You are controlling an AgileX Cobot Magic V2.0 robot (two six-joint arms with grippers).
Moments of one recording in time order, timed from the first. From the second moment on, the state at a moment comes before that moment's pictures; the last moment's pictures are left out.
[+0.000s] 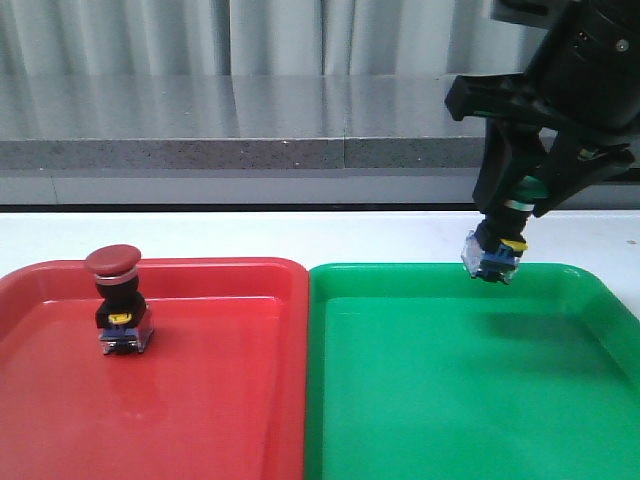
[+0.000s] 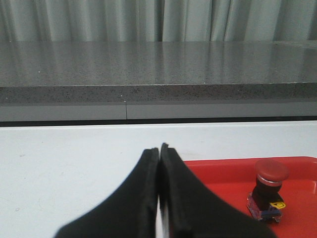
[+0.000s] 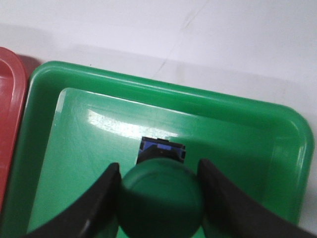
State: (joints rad) left arm -0.08 -0.01 0.00 0.07 0.12 -0.09; right arm 0.27 1.56 -1.05 0.16 0.60 0.08
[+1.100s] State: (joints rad) left arm -0.08 -0.01 0.00 0.07 0.12 -0.09; right arm 0.27 1.67 -1.05 0.16 0.57 0.08
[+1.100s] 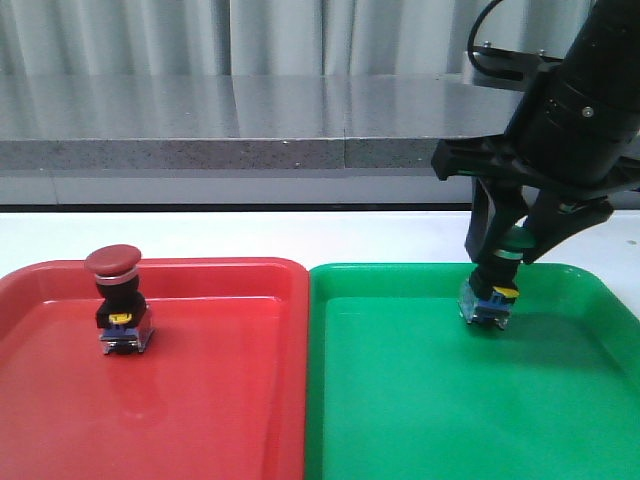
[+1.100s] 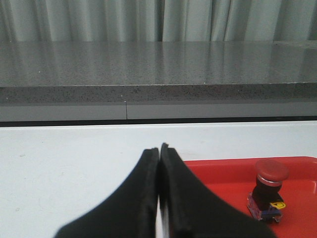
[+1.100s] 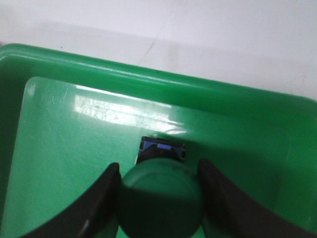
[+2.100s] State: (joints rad) left arm -0.08 -0.01 0.00 0.07 0.12 -0.09; right arm 0.27 1.67 -1.05 0.16 0.59 0.07
